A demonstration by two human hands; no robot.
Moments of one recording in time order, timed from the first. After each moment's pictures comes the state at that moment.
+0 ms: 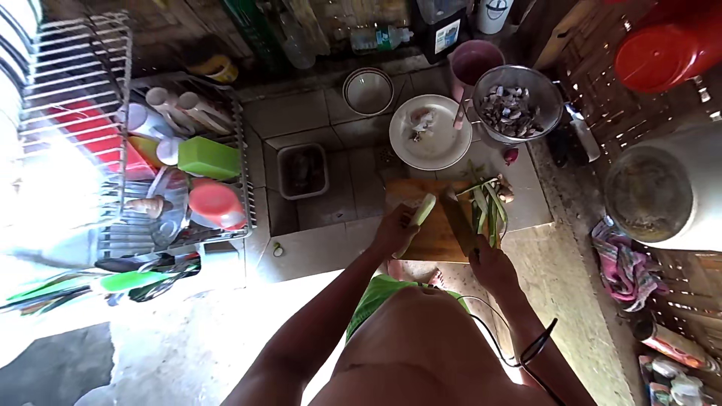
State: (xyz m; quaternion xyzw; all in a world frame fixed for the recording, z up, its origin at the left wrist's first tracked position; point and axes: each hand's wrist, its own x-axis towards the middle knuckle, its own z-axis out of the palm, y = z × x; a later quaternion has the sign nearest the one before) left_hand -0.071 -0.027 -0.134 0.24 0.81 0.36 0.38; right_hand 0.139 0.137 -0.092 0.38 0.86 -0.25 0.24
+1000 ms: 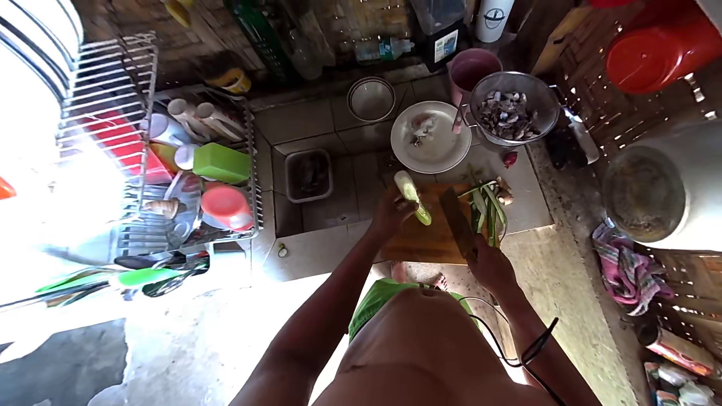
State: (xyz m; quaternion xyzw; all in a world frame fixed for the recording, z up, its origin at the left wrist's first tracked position) left_hand -0.077 -0.014 -0.095 0.23 0.69 0.59 0.34; right_hand 0.141 0.145 -0.097 0.37 0.86 -0.27 0.24
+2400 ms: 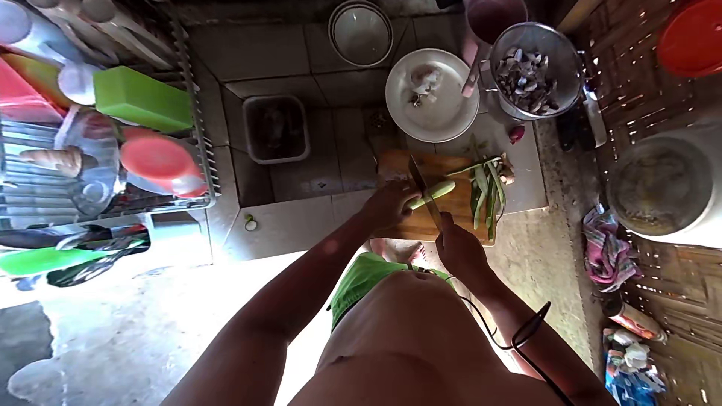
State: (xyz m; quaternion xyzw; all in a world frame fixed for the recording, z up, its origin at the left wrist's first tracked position) left_hand -0.100 -0.027 -0.167 0.56 0.76 0.20 0.26; right_hand 0.086 0.084 -0.071 0.28 0.89 -0.22 0.29
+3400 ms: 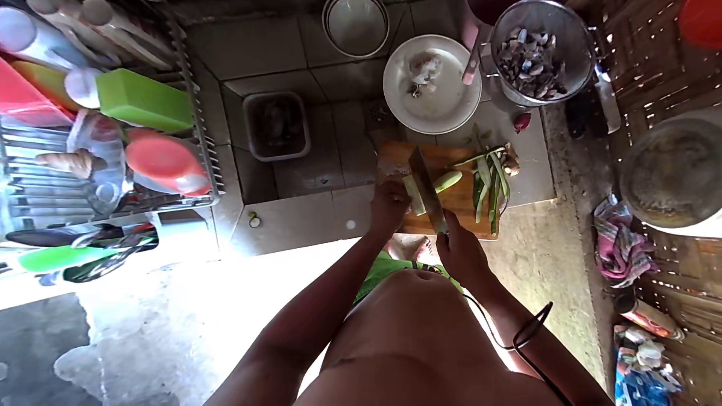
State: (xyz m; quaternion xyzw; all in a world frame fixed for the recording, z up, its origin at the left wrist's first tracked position) left_hand -0.049 -0.025 -0.164 0.05 0.82 0.45 0.35; right_hand 0.111 0.083 -0.076 0.30 0.87 -0.35 0.19
